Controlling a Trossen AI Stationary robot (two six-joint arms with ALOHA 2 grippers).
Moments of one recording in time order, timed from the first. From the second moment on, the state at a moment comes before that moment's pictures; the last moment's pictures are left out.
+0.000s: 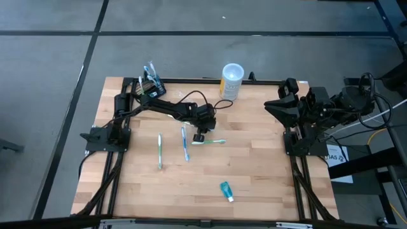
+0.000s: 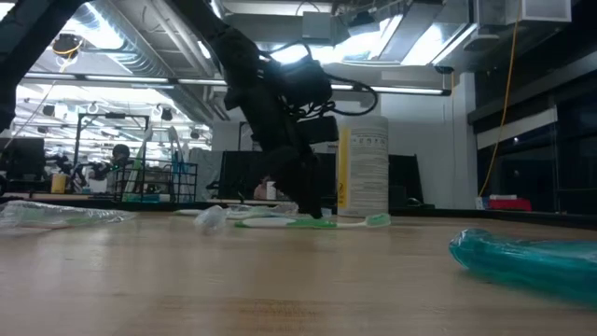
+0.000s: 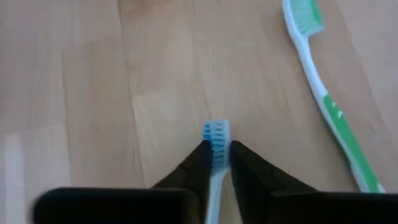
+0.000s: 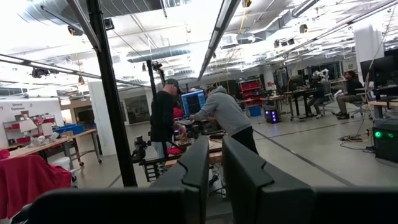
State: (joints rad) left arm 0.20 2.02 1.26 -0.25 0.10 0.40; right arm 0.53 1.07 1.44 -0.03 0.52 0.03
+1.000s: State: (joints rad) left arm 0.48 1.13 0.93 0.15 -0.47 0.01; right arm 0.55 1.07 1.44 -0.04 0.53 -0.04
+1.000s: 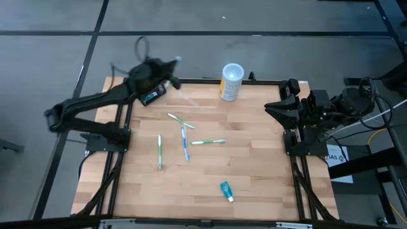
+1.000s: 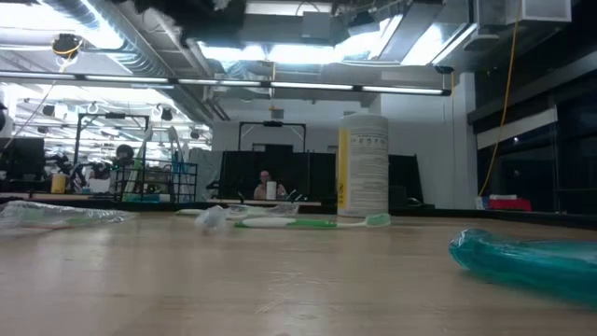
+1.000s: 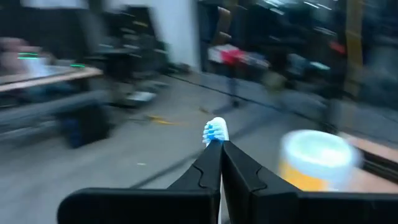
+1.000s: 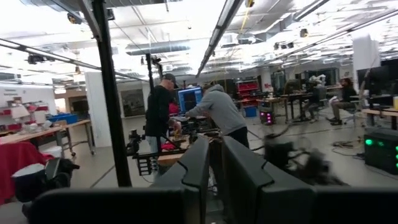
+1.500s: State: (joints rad) left arm 0.65 1.10 0.52 0.75 -0.72 -0.05; right arm 0.55 1.07 1.44 -0.01 0.66 -0.06
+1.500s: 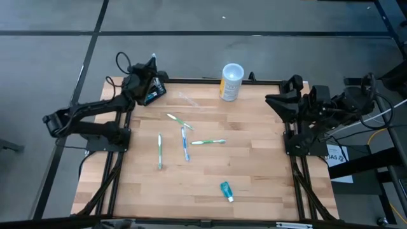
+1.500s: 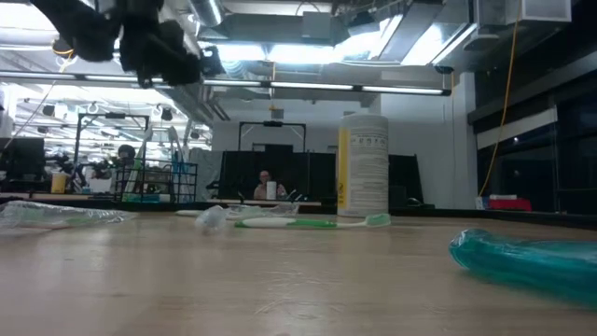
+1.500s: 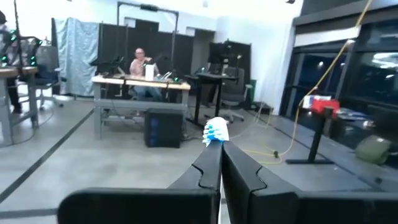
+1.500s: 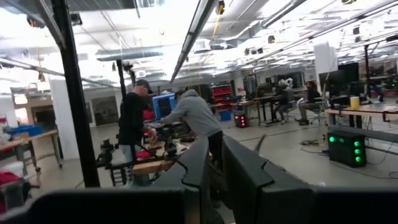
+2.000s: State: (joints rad) left arm 0.79 1.37 0.51 0.98 -0.57 -0.09; right arm 0.55 1.07 1.44 0.02 0.70 0.01
